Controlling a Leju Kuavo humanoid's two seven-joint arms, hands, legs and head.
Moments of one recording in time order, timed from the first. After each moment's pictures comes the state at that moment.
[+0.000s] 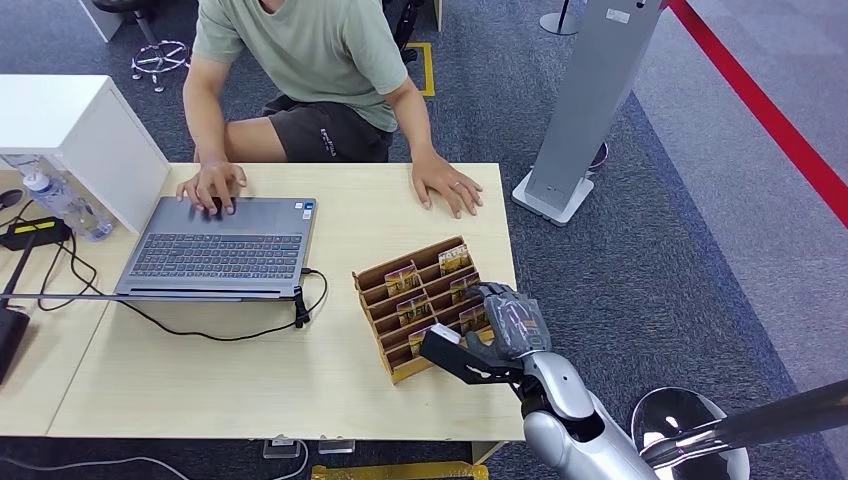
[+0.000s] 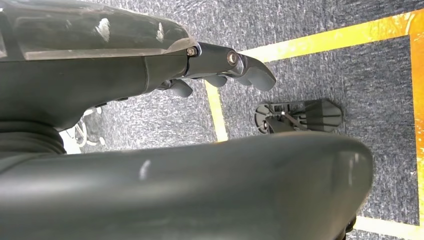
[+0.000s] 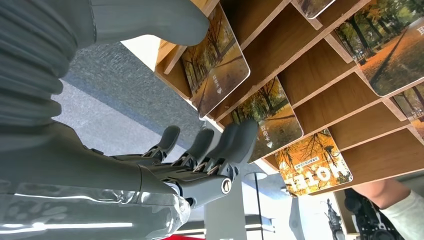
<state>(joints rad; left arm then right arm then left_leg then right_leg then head) -0.11 0.06 -1.25 -0.22 1.28 0.09 -0.04 -0.24 -0.18 0.62 -1.44 0.91 -0.10 0.31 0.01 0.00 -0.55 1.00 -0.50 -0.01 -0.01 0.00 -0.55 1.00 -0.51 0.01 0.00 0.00</state>
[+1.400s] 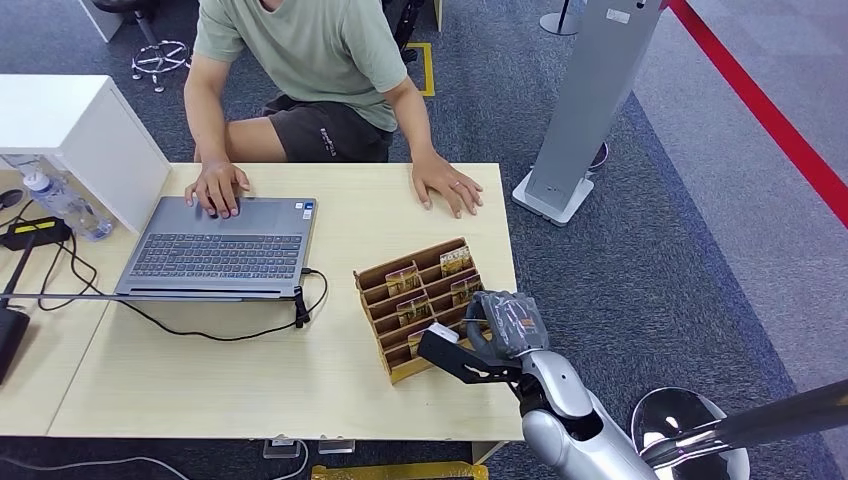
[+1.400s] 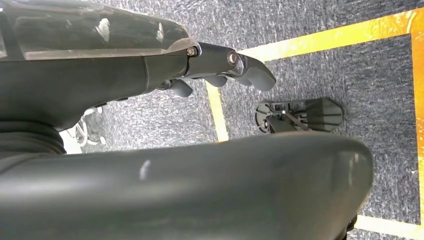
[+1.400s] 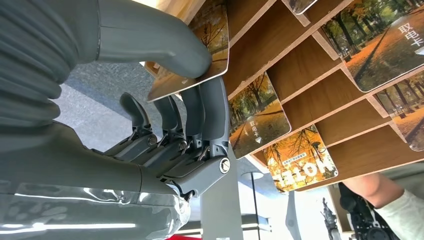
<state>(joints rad) -0.11 0.06 -1.25 -0.22 1.28 0.09 -0.04 -0.25 -0.18 0.62 -1.44 0.91 -0.10 0.31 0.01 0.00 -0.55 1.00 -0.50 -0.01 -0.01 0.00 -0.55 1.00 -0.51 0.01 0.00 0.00</state>
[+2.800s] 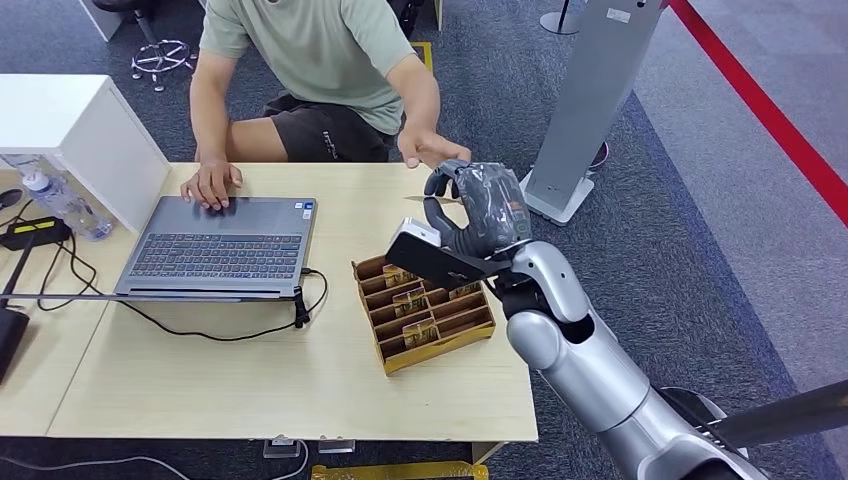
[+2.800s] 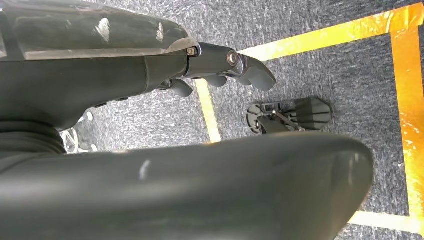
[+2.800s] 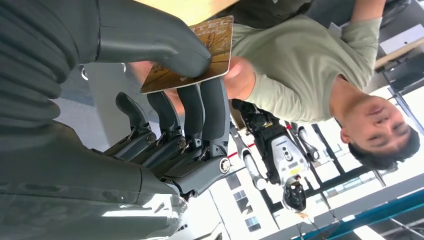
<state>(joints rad) -0.11 0.06 -1.25 -0.22 1.25 0.08 -0.08 -0.62 -0.10 0.68 -1.47 0.75 -0.20 0.14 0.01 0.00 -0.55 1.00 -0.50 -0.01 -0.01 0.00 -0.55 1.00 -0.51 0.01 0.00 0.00</state>
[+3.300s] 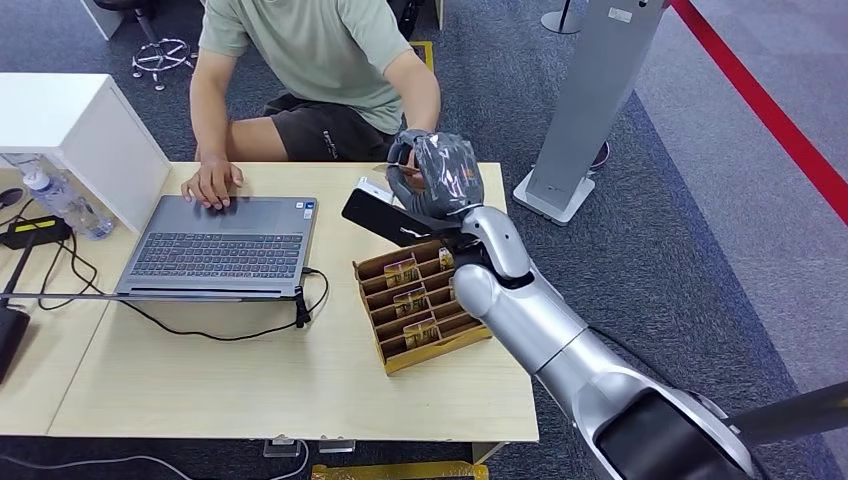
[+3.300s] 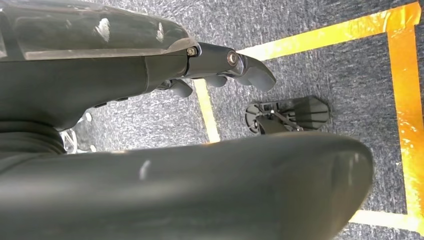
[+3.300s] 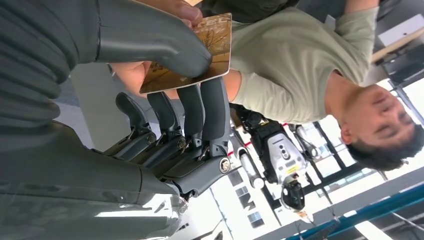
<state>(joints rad) -0.12 0.06 -1.25 -0.22 1.24 0.08 -0.08 -0.85 0.09 0.74 -0.95 0.69 -0.42 0.02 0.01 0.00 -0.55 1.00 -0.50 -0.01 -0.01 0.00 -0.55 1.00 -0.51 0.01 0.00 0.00</state>
